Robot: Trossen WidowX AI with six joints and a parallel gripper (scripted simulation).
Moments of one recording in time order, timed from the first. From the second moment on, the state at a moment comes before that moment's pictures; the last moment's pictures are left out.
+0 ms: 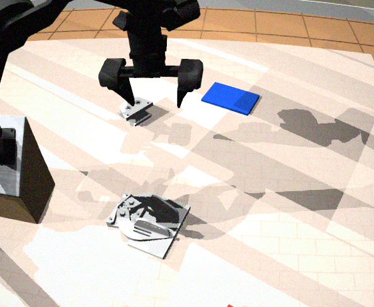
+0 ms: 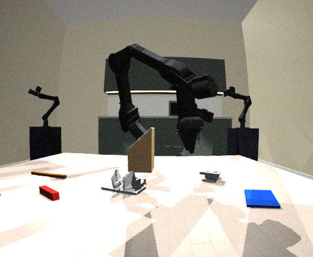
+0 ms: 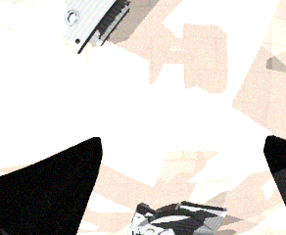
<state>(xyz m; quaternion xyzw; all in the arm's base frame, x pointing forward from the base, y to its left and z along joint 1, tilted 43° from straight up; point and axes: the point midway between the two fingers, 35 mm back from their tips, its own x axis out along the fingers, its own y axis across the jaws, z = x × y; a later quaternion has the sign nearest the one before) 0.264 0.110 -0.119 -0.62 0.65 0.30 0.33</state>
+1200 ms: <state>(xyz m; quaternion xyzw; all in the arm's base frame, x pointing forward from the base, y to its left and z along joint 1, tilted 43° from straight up) 0.204 0.173 -0.183 -0.69 0.51 0.51 0.05</state>
